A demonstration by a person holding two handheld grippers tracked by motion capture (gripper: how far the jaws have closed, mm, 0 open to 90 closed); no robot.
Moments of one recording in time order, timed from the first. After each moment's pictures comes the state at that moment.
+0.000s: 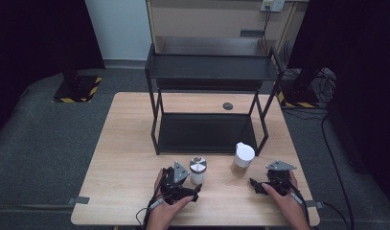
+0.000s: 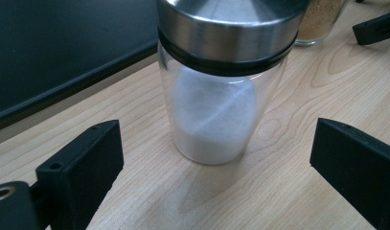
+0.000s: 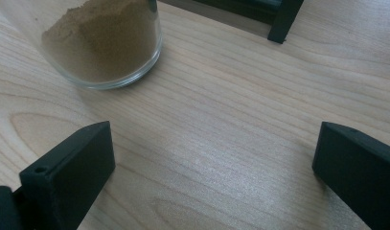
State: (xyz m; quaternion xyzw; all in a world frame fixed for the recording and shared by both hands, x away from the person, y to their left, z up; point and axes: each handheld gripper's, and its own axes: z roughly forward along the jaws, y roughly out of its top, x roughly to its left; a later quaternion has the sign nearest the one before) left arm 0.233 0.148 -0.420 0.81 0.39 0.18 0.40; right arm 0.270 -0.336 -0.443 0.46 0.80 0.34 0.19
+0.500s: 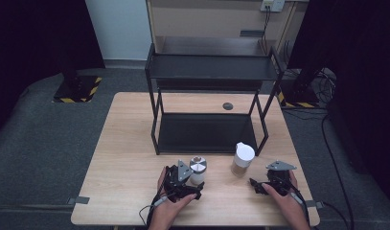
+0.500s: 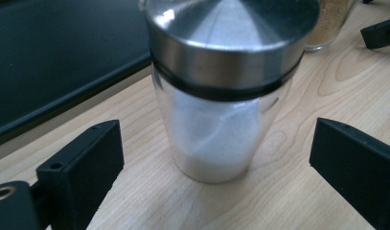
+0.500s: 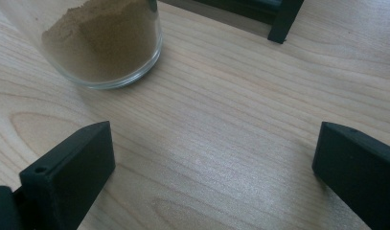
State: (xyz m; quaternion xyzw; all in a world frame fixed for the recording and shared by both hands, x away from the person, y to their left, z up) left arm 0.241 0.138 -0.421 0.81 0.38 0.19 0.40; right arm 0.270 -0.336 -0.443 0.46 0.80 0.34 0.19
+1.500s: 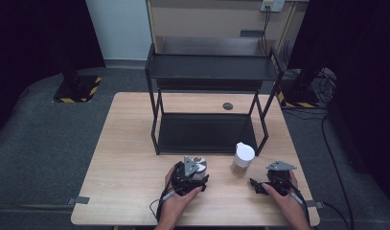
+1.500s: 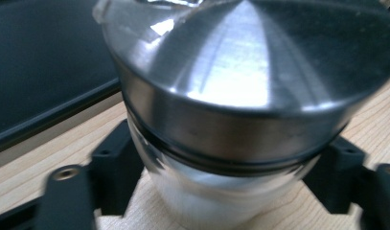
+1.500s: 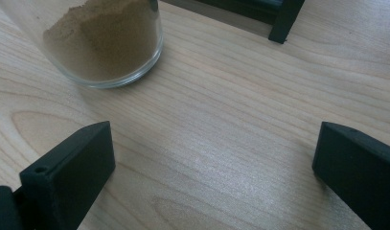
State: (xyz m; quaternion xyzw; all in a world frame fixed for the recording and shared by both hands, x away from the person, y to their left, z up) left arm 0.256 0.125 -0.441 0.80 0.39 0.19 0.42; right arm 0.270 -0.337 -0.443 0.46 0.80 0.34 0.19
